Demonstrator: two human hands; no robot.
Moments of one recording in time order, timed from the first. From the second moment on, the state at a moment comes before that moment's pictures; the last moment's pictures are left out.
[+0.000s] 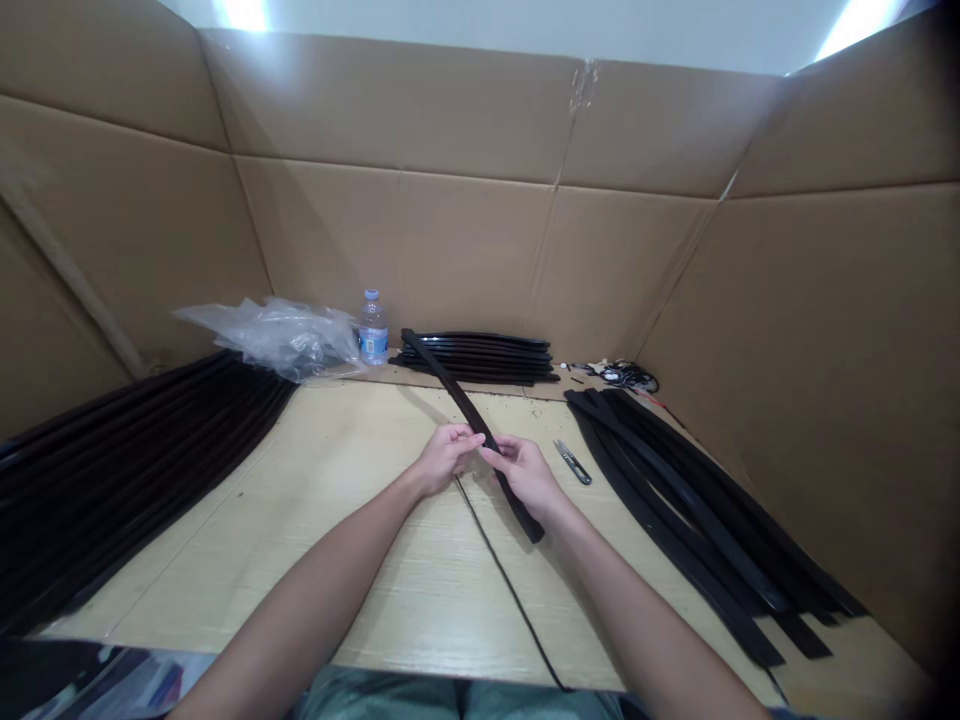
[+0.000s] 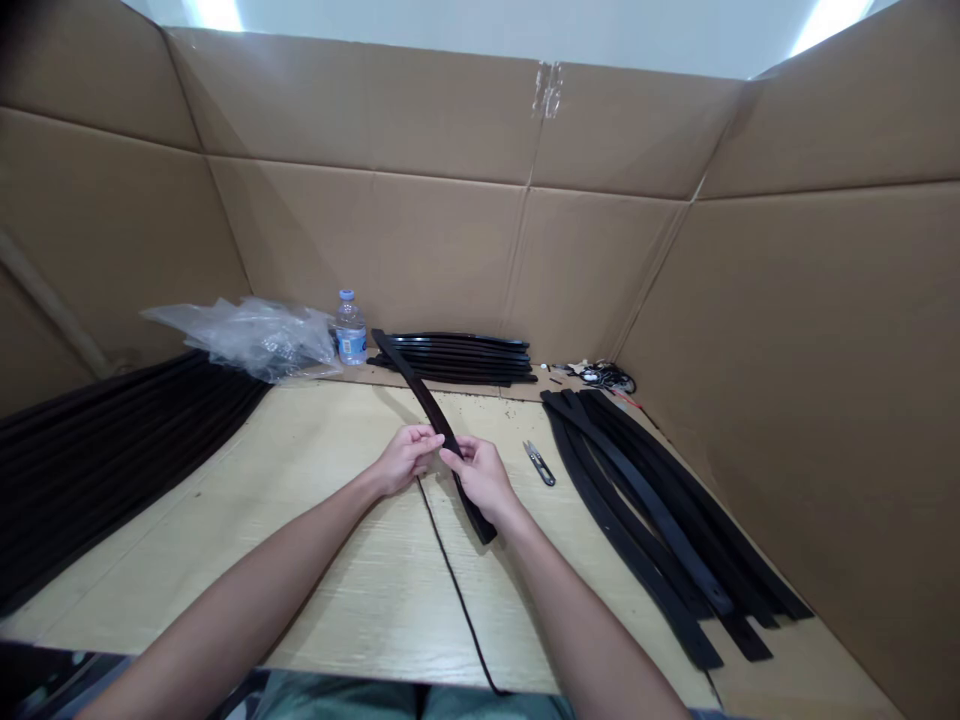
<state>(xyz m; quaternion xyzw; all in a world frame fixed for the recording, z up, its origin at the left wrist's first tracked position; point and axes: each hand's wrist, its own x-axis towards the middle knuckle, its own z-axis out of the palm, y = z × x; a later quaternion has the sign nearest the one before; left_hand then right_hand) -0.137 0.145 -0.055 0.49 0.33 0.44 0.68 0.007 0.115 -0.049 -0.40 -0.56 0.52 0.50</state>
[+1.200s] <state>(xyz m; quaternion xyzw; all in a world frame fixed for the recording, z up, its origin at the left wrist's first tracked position) -0.135 0.147 -0.057 0.49 0.33 0.44 0.68 0.006 0.115 -0.046 -0.41 -0.53 0.53 0.52</state>
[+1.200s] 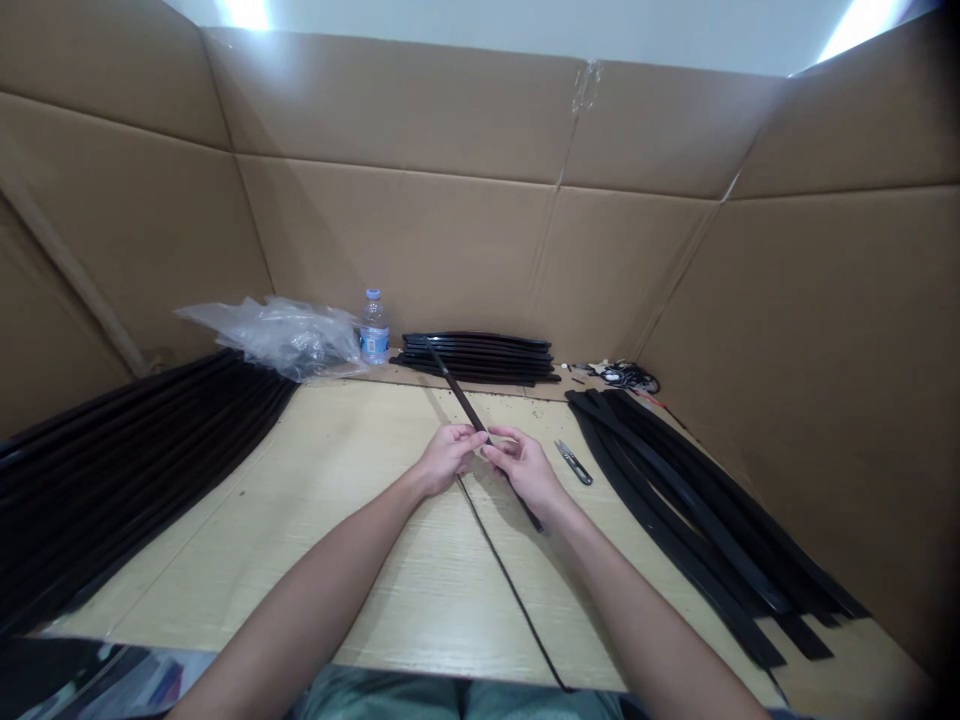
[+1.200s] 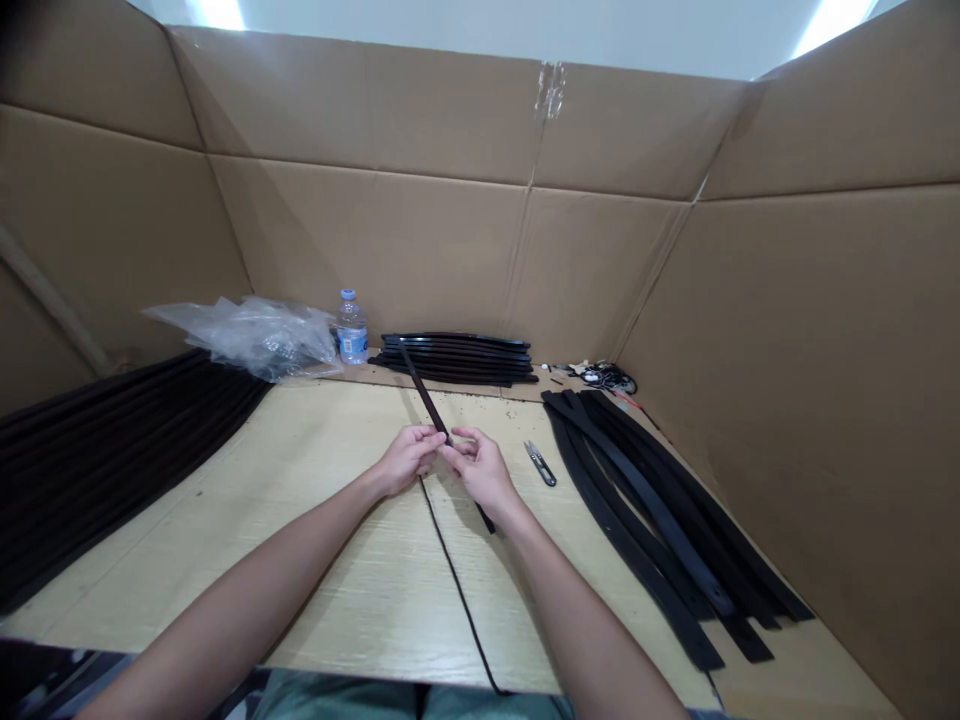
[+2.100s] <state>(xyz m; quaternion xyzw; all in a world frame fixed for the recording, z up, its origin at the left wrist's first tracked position) -0.137 0.146 -0.053 0.50 0.32 0.44 0.68 0.014 0.116 -0.038 -0.38 -0.55 0.56 0.49</state>
